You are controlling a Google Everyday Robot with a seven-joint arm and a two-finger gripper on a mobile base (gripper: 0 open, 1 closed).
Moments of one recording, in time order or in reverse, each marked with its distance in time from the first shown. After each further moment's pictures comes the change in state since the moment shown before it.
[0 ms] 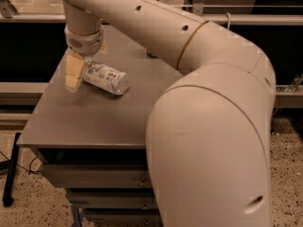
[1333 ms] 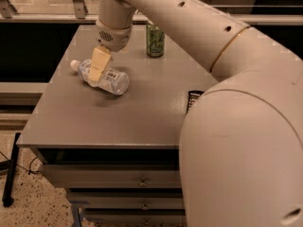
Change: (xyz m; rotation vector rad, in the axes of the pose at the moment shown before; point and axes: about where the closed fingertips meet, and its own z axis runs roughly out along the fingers) arm 0.053 -0.022 -0.022 -0.086 -0.068 0.020
